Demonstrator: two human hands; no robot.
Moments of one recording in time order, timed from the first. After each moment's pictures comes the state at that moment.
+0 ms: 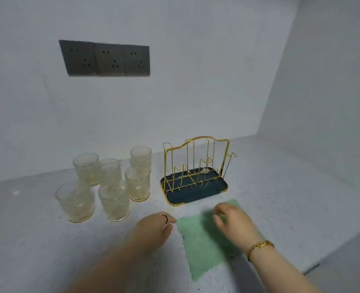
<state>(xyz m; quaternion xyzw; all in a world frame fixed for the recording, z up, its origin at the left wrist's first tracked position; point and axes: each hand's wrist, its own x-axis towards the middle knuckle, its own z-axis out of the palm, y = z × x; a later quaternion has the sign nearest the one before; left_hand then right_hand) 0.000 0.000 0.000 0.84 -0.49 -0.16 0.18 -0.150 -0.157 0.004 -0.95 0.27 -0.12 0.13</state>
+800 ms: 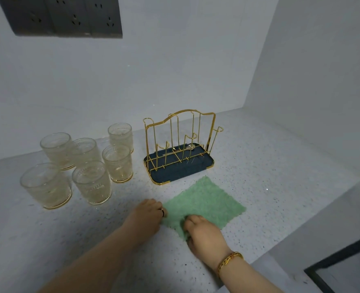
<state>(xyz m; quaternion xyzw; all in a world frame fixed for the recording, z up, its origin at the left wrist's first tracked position) 0.003 -0.027 -0.039 0.77 -0.63 -0.07 -0.11 -0.152 -0.107 -0.054 -0.97 0.21 -0.06 0.05</state>
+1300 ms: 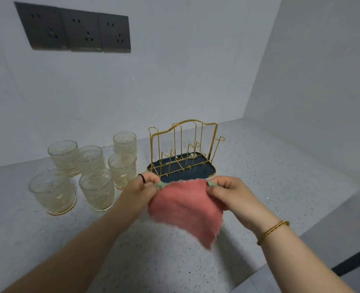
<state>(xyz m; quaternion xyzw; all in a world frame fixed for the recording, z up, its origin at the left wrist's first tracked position) -0.002 -0.001 0.058 0.72 -0.38 -0.23 0.53 -0.155 -0.126 0.077 -0.74 0.30 -0.17 0.58</state>
